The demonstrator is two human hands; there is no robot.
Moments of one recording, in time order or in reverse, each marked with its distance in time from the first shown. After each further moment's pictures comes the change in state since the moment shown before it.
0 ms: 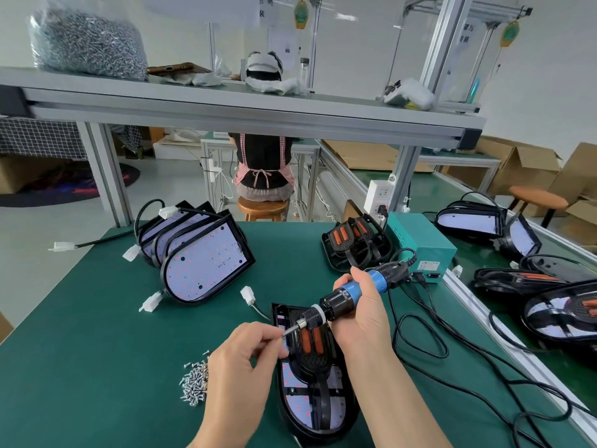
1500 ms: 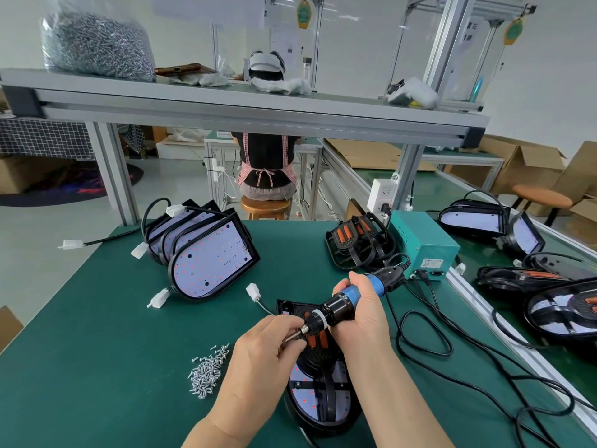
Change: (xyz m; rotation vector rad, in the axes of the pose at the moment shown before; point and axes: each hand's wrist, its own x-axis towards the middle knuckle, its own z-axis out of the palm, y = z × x) left_hand 0.007 -0.002 0.004 0.156 -0.146 0.193; right_hand -0.009 0.008 -0.001 -0.037 0.088 0.048
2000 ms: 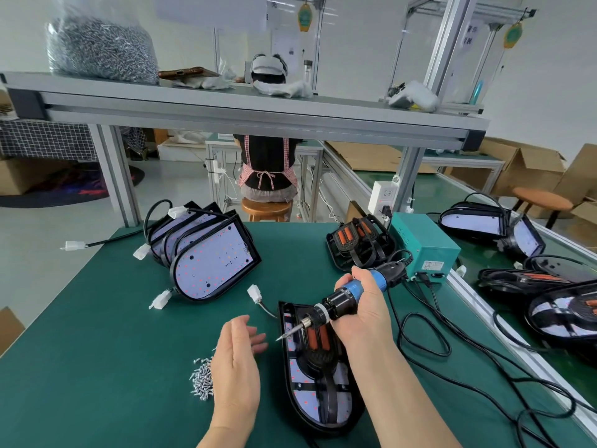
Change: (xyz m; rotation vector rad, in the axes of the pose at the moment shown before) left_hand 0.001 -0.019 0.011 -0.545 0.416 -0.619; right_hand -0.001 -0.007 0.008 0.035 0.016 0.027
